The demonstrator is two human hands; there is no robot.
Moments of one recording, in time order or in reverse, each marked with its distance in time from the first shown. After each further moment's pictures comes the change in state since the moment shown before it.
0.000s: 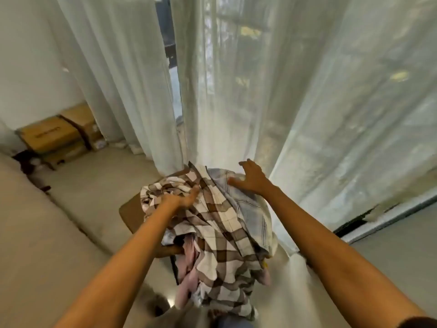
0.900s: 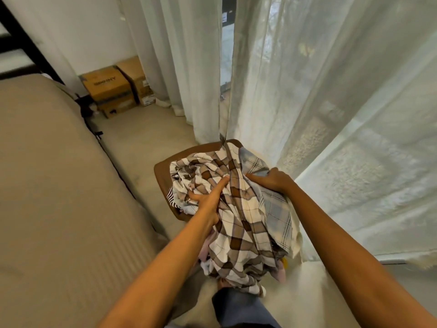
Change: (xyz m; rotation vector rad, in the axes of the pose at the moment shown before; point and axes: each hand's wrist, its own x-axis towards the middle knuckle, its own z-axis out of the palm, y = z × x) left_hand 0.038 -0.062 0.065 -0.918 0.236 -0.192; right_hand 0.020 -0.006 0.038 0.038 -0.385 0.256
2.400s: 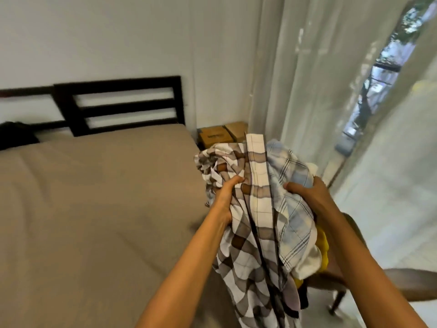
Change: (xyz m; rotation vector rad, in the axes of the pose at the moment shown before) left_hand -0.164 0.200 -0.401 -0.215 -0.166 0.531; right_hand -0.219 -0.359 0.161 0.787 0.144 -0.603
